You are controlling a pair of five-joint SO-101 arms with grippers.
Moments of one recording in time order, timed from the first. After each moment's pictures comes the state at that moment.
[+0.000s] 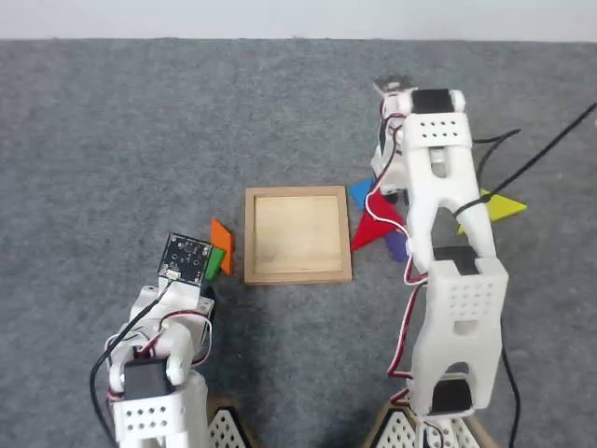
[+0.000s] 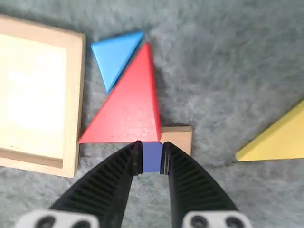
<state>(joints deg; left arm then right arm) -13.4 -102.9 96.9 71.9 -15.7 -9.2 34.4 -36.6 98.1 9.7</state>
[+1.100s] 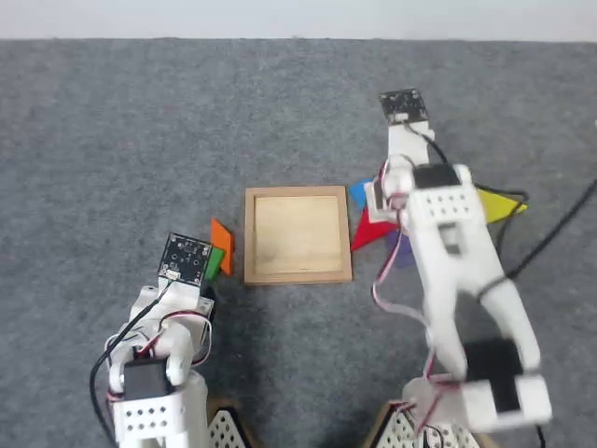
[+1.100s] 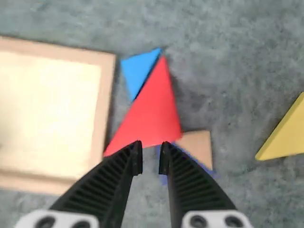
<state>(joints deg) -13.4 -102.9 96.9 71.9 -15.7 -11.7 -2.4 18.5 61.0 0.8</state>
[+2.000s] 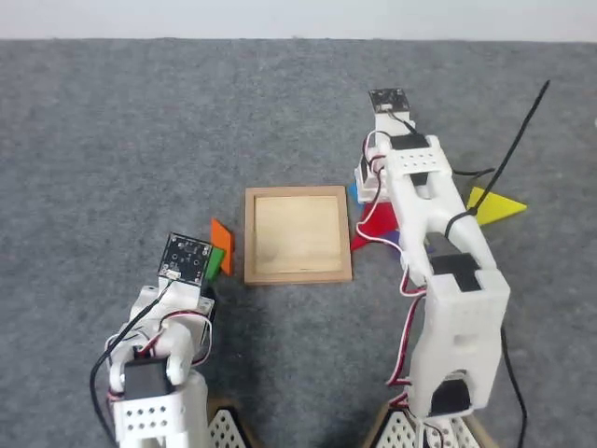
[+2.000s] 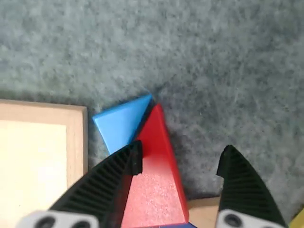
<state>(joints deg) -13.4 -102.9 96.9 71.9 -15.7 -11.8 31.2 -7.3 61.8 -1.8</state>
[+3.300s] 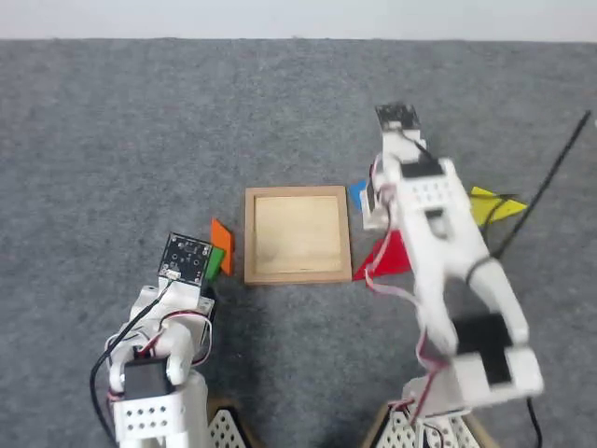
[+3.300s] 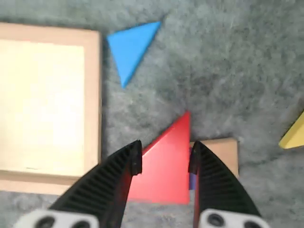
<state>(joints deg) -13.4 -102.9 96.9 71.9 -15.7 -13.5 -1.8 25.6 59.0 -3.8</state>
